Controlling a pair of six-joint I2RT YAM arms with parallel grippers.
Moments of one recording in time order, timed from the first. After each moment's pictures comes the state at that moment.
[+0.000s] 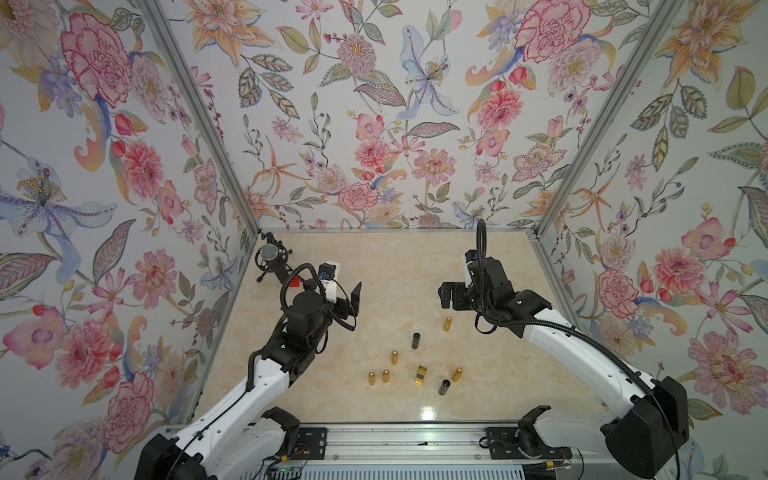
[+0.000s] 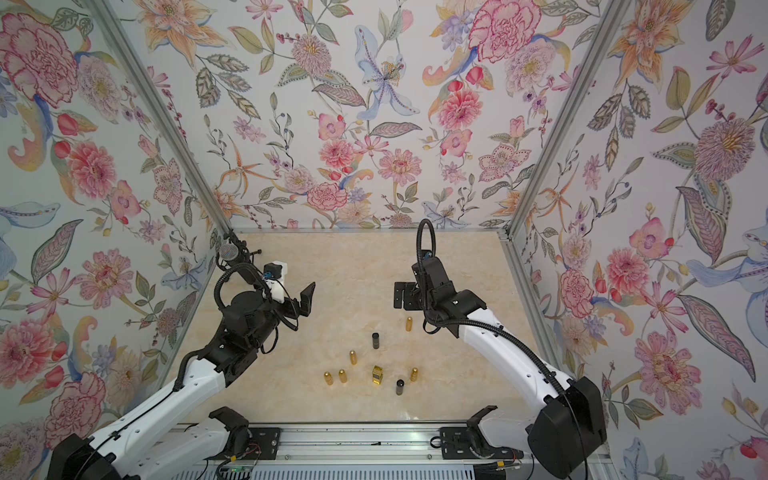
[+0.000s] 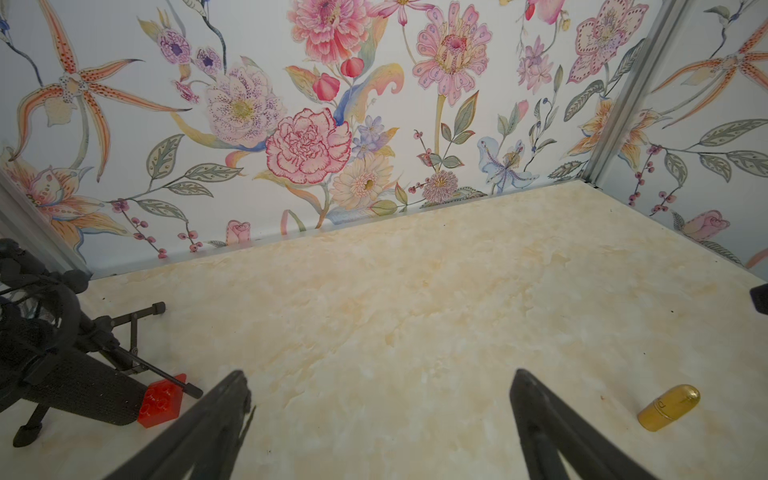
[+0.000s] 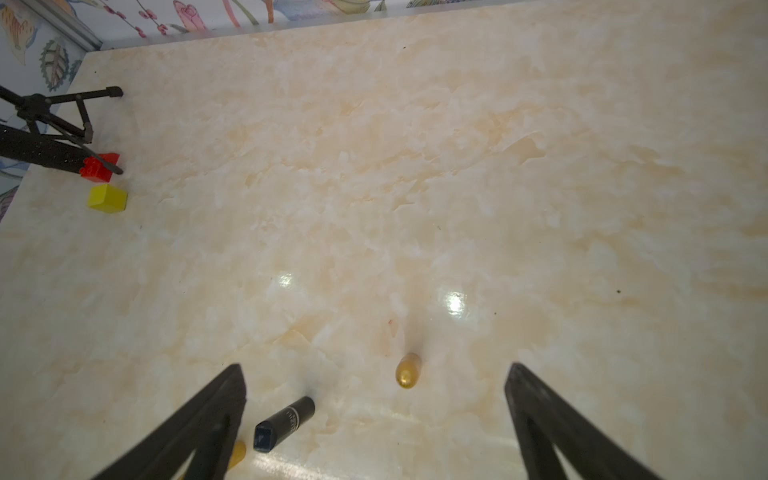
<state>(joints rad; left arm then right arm) -0.50 0.96 0.58 0.18 -0.14 -0.03 0.61 1.30 1.09 -0.59 0.11 0.43</state>
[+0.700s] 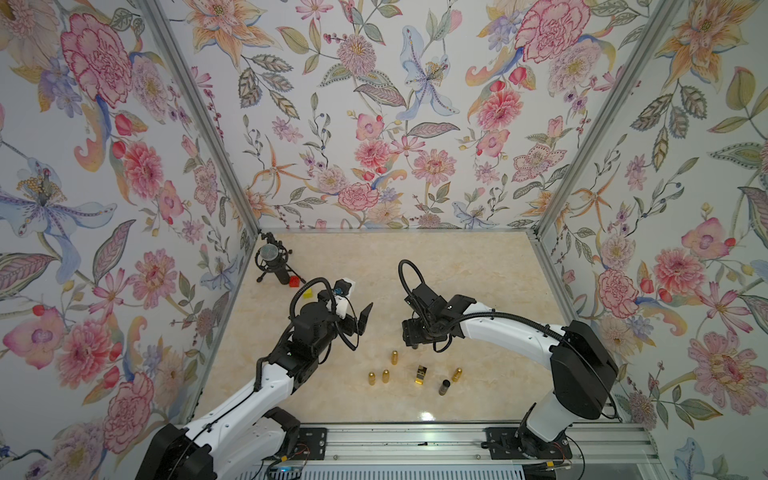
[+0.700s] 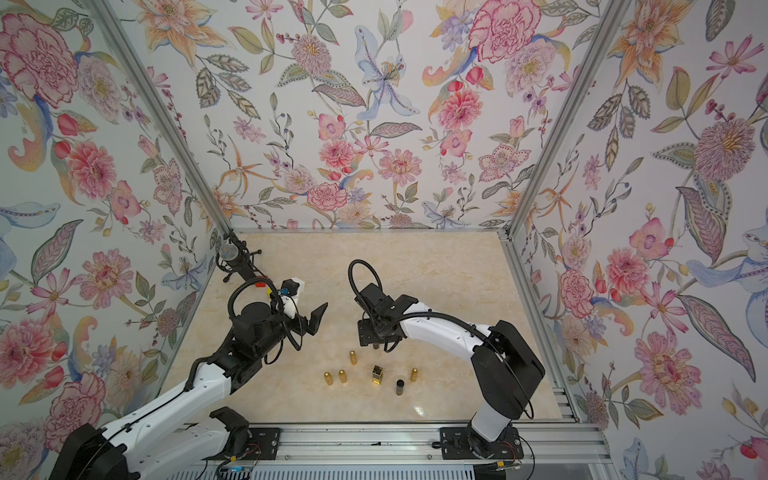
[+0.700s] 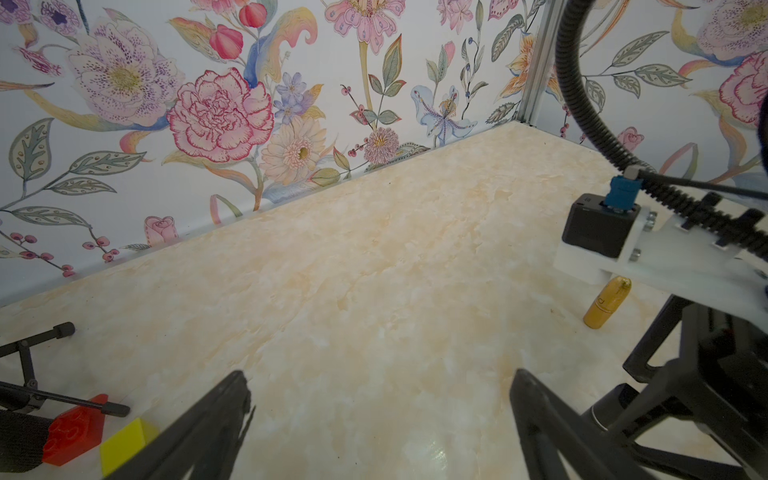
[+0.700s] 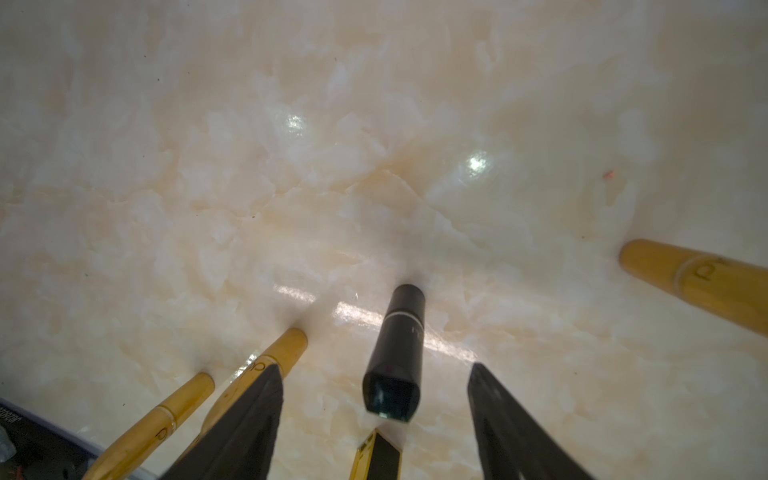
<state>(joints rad) -0.52 0.97 0.47 0.25 -0.01 0.05 0.86 1.67 1.17 -0.69 0.01 0.61</state>
